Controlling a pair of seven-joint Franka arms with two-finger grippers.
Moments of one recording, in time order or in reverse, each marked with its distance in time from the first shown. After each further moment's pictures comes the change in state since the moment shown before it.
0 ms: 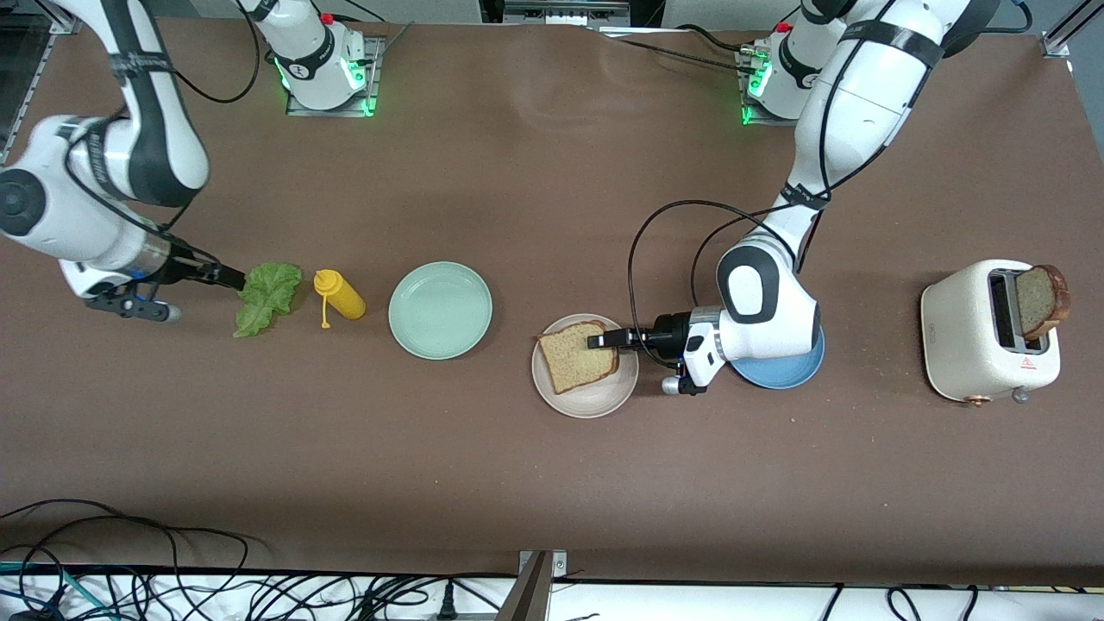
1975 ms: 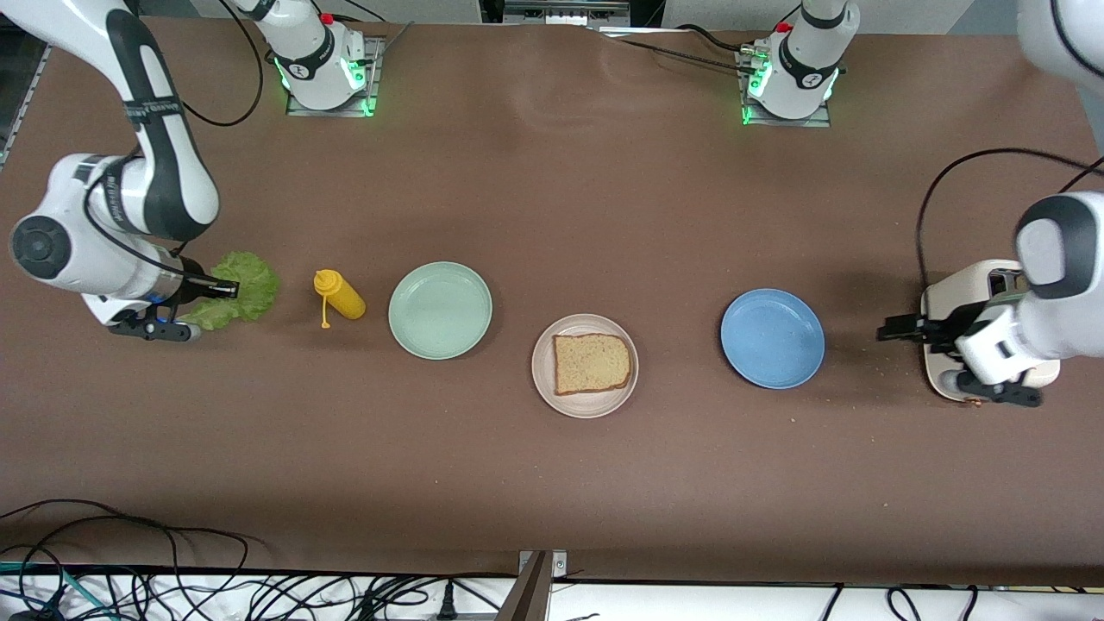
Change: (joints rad) left arm 0.308 -0.327 0.254 0.112 1.097 -0.500 -0.077; right arm -0.003 0.112 0.015 0.257 -0.003 -0.250 -0.080
